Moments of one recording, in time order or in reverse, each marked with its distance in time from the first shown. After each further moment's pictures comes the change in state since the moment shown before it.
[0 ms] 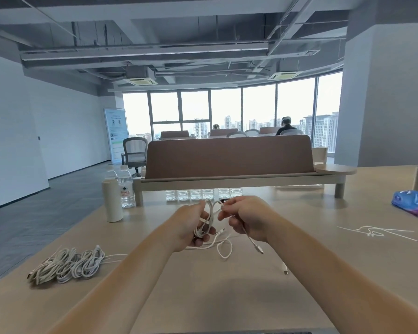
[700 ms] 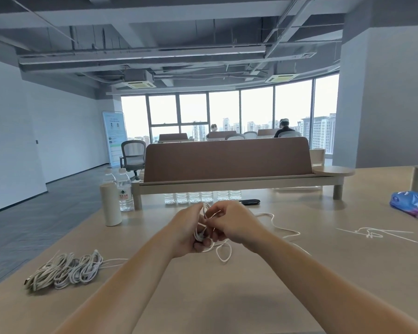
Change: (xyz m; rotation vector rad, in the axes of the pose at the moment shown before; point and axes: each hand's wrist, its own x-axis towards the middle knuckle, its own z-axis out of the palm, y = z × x) left_hand -0.009 0.003 0.004 -0.044 -0.101 -0.024; right_hand -0.002 0.014 0.024 -0.404 -0.030 -0.296
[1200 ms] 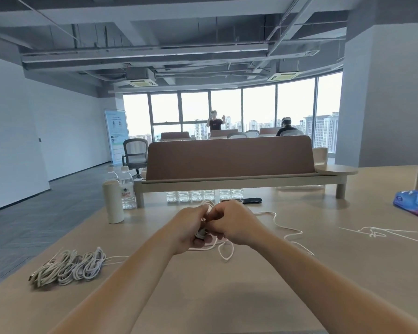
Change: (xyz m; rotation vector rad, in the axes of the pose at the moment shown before) left_hand -0.001 -0.001 -0.002 0.043 0.027 0.065; right_hand -0.002 -0.004 0.000 -0.316 -0.034 -0.099
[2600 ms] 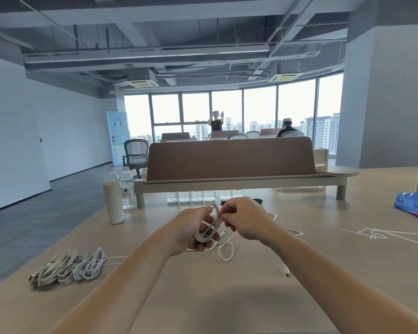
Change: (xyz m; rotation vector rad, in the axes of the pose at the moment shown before) left_hand 0.004 -0.003 -0.007 0.082 -0.061 -0.025; right_hand 0.004 0.014 -0.018 -0.084 0.110 0.064
